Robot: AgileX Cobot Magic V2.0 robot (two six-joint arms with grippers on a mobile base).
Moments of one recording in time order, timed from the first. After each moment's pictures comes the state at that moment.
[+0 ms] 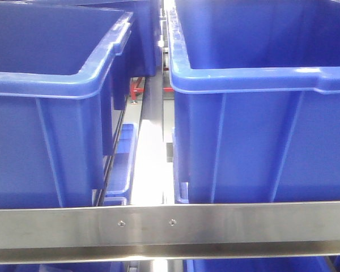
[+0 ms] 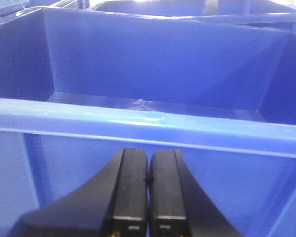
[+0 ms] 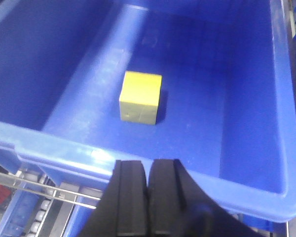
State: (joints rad) left arm 0.02 -0.01 0.00 0.13 0.08 -0.20; right arm 0.25 0.44 -0.58 -0.05 0.62 0.01
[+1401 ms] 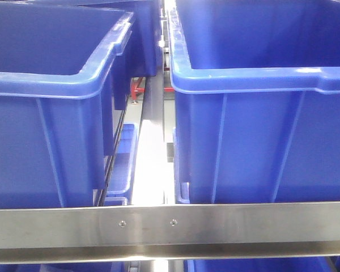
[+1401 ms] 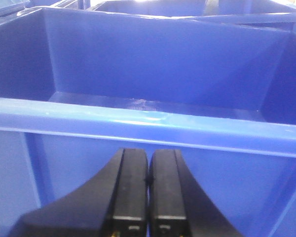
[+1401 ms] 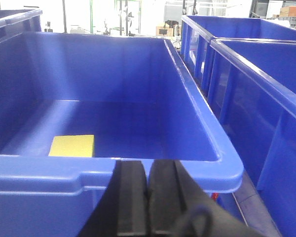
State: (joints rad) left arm 0.02 -0.01 0.00 0.13 0.08 -0.20; right arm -0.02 -0.01 0.03 -0.01 -0.04 0.01
